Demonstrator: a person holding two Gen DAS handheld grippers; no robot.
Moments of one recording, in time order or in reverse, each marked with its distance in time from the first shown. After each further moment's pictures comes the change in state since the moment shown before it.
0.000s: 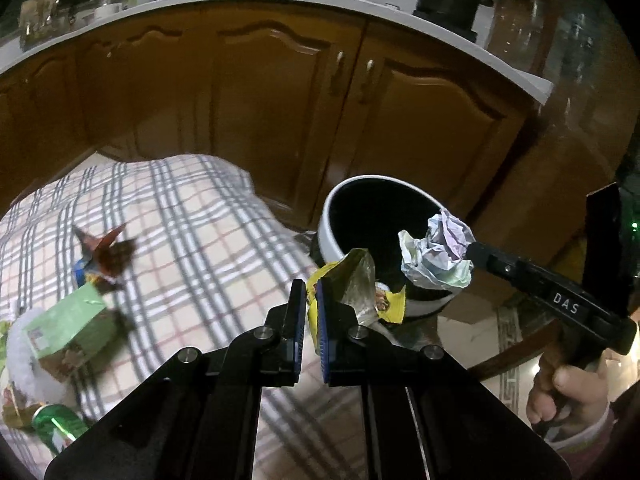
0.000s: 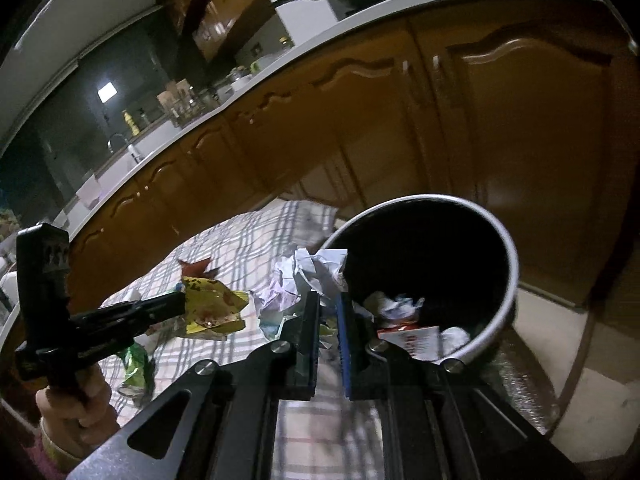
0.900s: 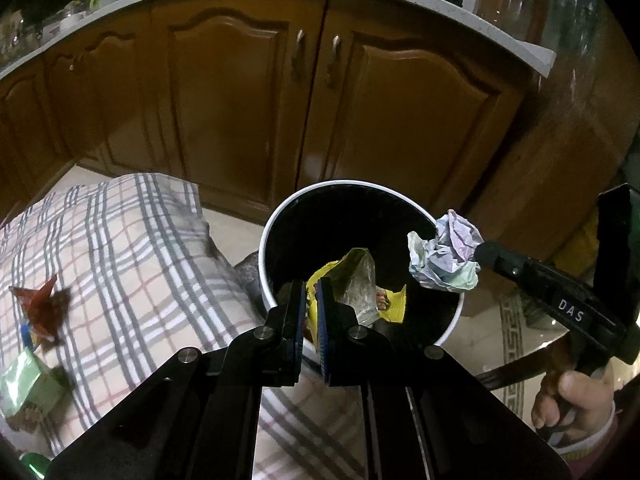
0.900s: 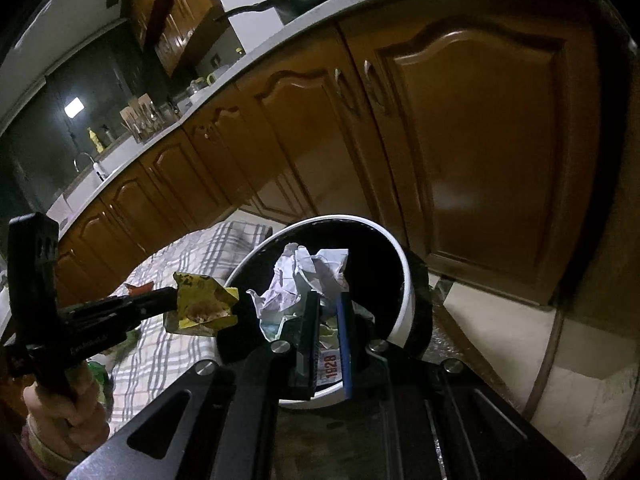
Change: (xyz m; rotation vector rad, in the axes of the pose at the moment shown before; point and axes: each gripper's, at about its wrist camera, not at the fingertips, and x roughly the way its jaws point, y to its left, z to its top) left arm 0.069 -0.055 0.038 0.071 0.064 -0.003; right arm 0.004 -0.065 0.015 0.048 -0.005 -0.096
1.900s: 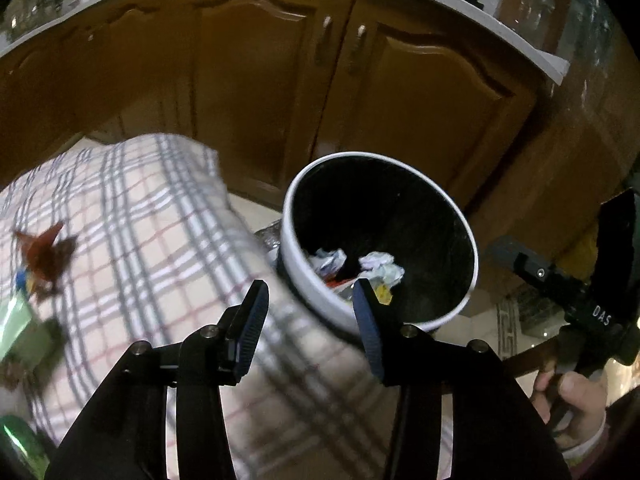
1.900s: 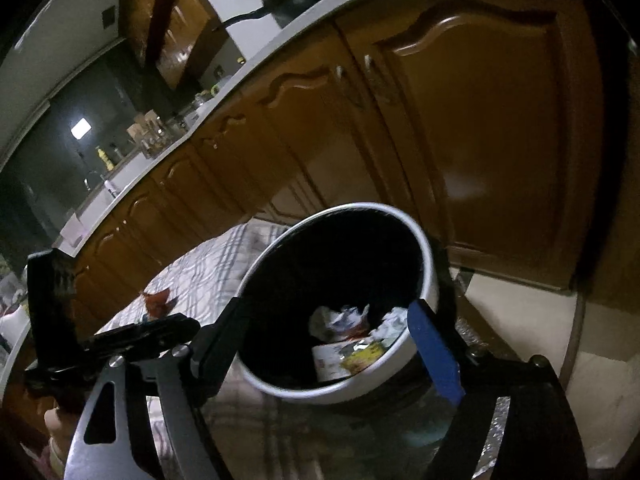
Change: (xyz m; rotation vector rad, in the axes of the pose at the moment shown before) left arm -0.011 0.025 -0.038 -0.096 0.019 0.005; right arm -0.002 0.007 -0.020 0.055 -0.013 0.089
